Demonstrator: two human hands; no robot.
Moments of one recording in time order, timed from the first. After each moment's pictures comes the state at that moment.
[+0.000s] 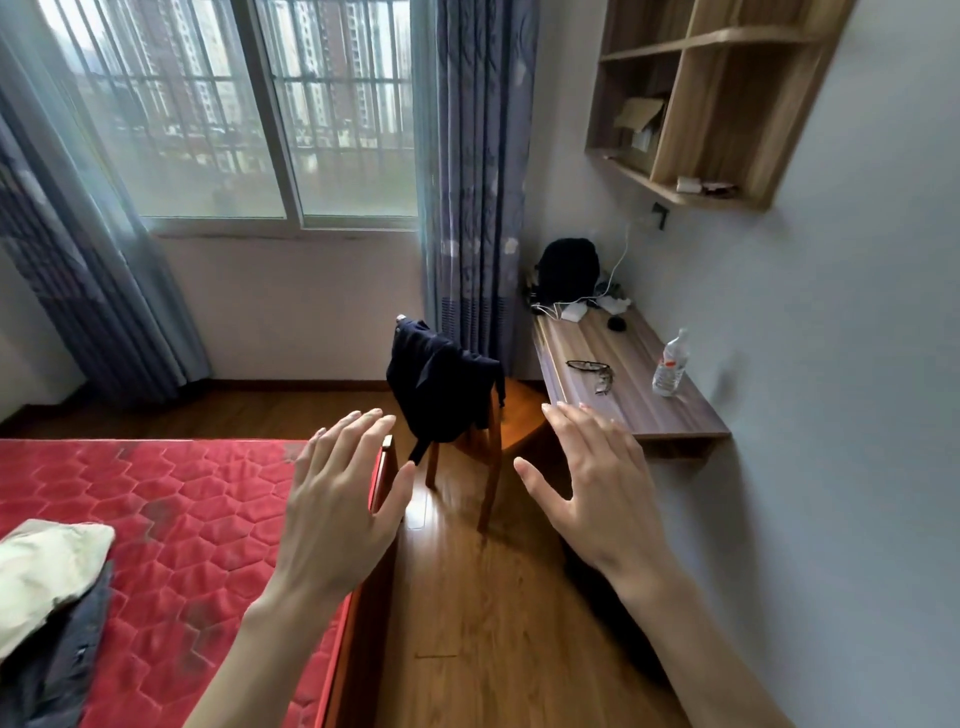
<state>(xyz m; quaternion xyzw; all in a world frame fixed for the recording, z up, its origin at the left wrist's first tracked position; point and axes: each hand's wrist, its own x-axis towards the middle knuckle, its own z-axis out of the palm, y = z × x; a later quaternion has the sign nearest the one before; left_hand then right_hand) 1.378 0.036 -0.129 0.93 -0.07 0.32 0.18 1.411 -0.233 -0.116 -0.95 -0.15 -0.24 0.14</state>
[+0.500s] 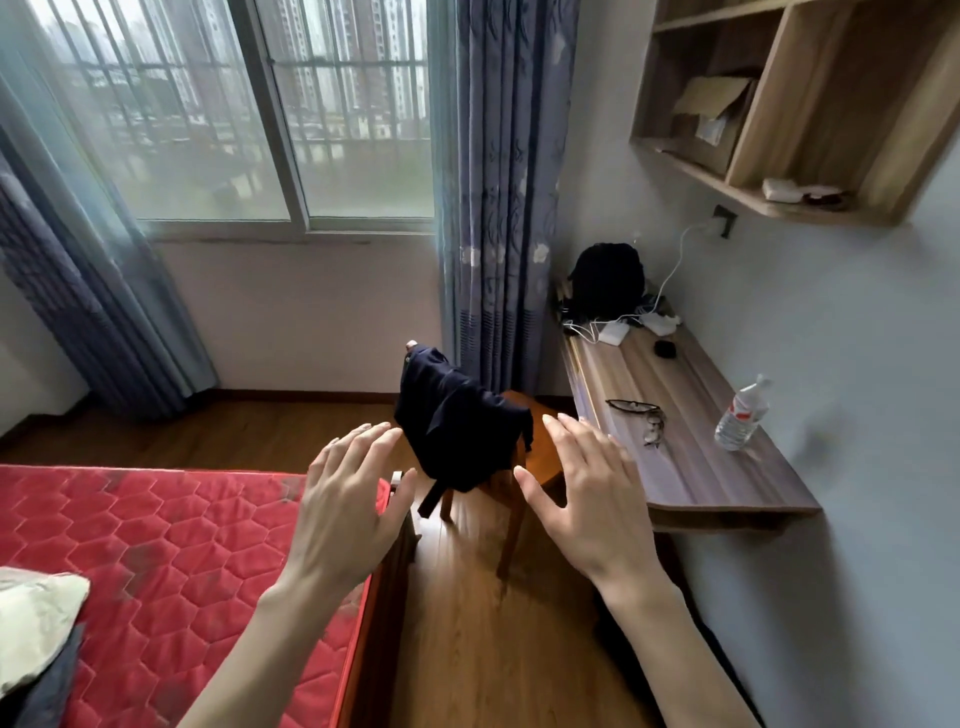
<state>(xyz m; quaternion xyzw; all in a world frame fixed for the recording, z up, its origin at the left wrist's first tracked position) 1.614 0.081 -0.167 0.94 -0.05 0.28 0.17 1.645 -0.190 -0.155 -0.95 -0.13 -0.22 0.18</state>
